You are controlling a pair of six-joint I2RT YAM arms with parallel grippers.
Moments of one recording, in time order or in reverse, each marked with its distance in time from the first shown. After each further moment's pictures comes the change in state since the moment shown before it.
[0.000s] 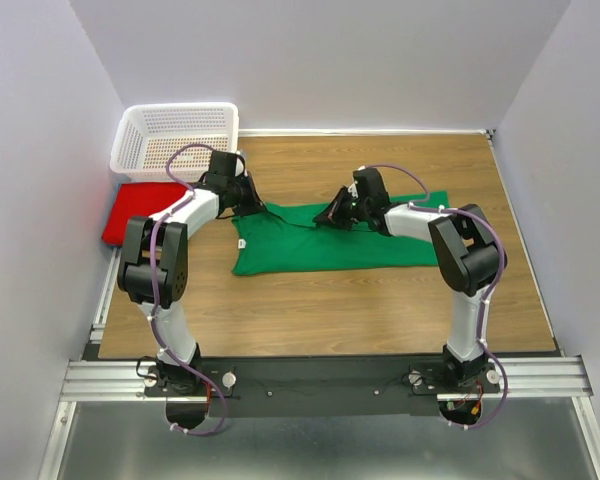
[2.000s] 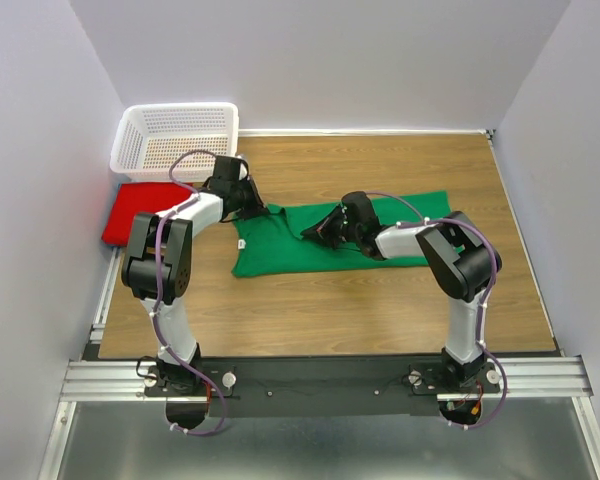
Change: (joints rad) left arm -0.016 0.037 -0.040 0.076 -0.024 -0.058; right arm 0.116 -0.016 -0.191 0.253 0.109 0.364
